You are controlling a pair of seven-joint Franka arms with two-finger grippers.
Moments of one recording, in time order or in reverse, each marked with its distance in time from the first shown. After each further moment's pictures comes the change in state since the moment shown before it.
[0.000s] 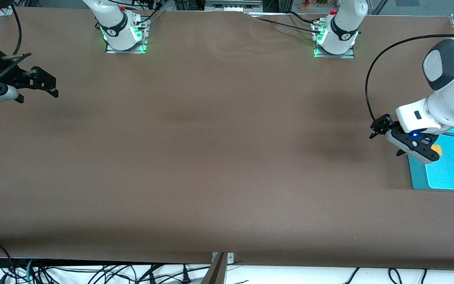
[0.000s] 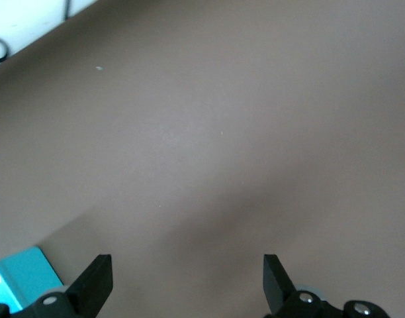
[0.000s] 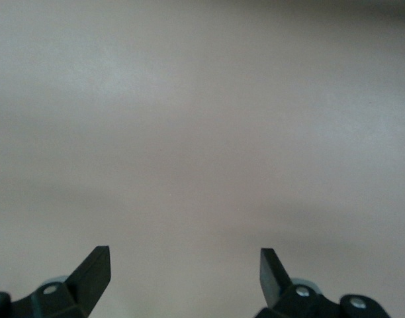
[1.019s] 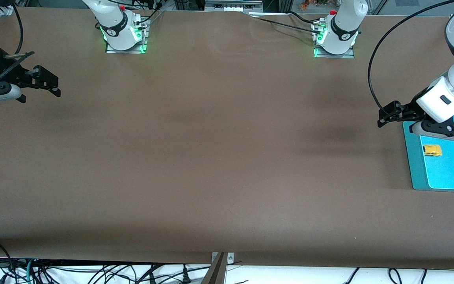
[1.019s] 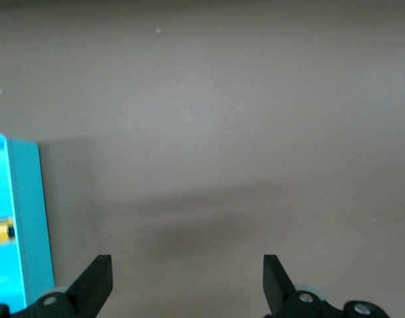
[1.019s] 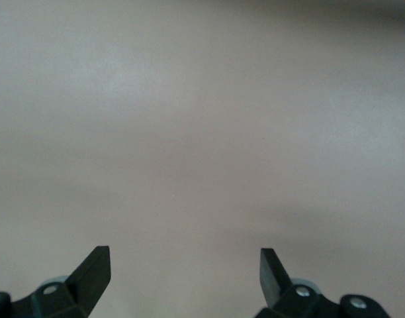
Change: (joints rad) left arm -0.022 -0.067 0.007 0.112 0.000 -0.225 -0.521; right arm 0.005 0.000 0.009 0.003 0.000 -0.001 -0.001
